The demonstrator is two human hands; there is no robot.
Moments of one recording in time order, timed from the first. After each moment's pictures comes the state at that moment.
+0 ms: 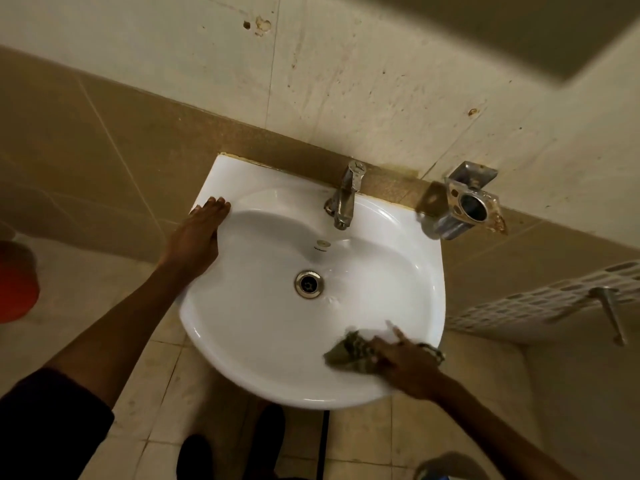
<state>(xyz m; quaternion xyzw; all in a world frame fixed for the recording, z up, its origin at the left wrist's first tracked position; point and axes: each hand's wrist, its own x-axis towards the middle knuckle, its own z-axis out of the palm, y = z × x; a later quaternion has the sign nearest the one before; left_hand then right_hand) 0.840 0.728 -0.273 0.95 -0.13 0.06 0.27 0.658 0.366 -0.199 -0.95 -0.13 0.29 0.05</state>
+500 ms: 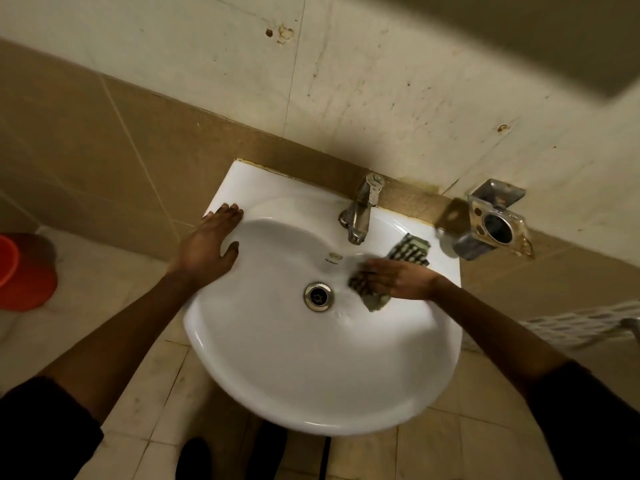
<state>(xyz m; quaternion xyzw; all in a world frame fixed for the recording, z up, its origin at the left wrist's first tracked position) 0.833 0.726 -0.265 0.95 -0.12 0.04 0.28 0.842 0.321 -0.234 -0.80 -0.51 0.11 -0.30</state>
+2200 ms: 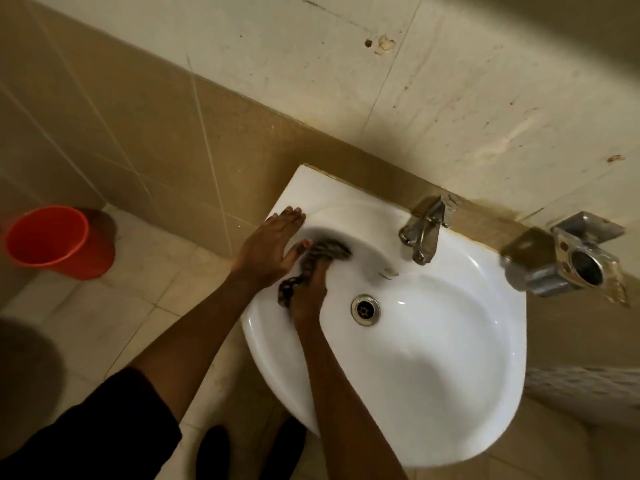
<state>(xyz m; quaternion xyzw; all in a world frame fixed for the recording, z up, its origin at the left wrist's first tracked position) 0.830 0.724 -0.262 0.94 -0.12 0.05 0.31 0.781 0.618 -0.261 -0.85 0.07 0.09 0.52</state>
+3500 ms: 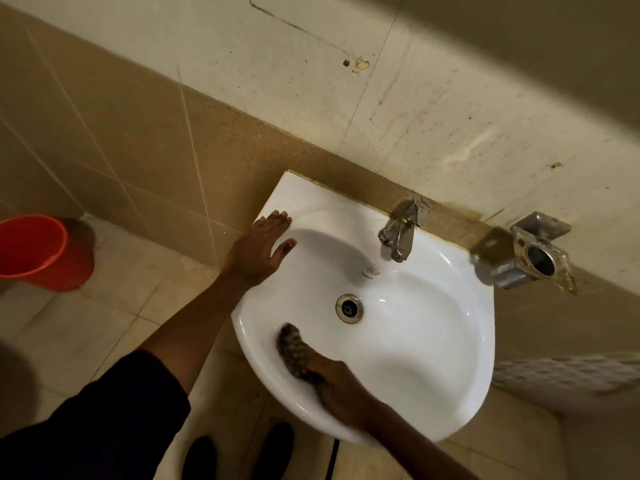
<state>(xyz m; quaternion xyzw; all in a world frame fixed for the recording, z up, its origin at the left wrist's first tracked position) 0.830 0.724 -0.262 0.93 -0.11 0.05 0.34 0.675 0.494 -0.281 -0.89 -0.28 0.17 0.31</state>
